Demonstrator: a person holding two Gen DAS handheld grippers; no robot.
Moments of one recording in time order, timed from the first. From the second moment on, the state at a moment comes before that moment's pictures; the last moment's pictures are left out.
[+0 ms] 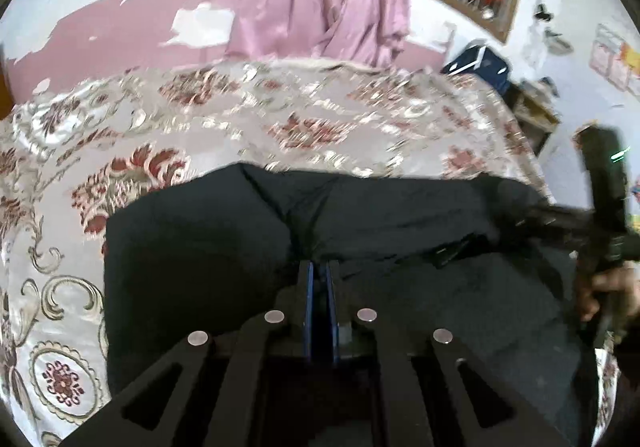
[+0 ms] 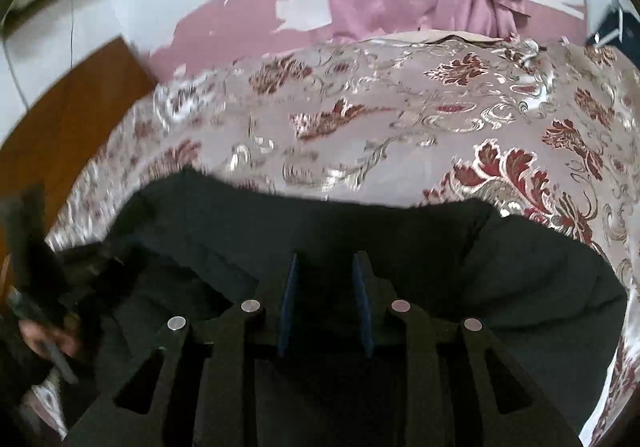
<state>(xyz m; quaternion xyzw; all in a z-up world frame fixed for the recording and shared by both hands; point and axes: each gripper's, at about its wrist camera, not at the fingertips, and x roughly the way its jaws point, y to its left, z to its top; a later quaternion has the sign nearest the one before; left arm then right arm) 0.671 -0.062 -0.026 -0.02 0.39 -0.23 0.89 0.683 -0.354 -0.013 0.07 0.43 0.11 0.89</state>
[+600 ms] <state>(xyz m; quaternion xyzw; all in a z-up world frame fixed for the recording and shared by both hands) 0.724 -0.163 -0.049 0.09 0.50 -0.34 0.79 0.686 -0.365 -0.041 0.07 0.51 0.15 0.85</state>
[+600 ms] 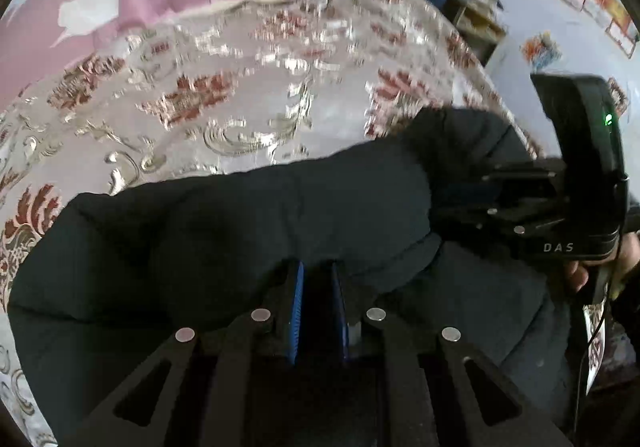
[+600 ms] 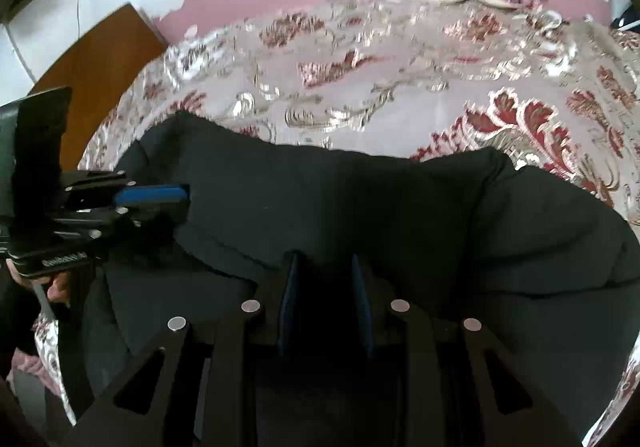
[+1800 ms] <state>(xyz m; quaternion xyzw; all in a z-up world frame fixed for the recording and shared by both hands) 0.712 -0.163 -0.080 0.07 0.43 -0.29 0.85 0.682 -0.357 -0.085 0.08 0.42 0.12 0.90</state>
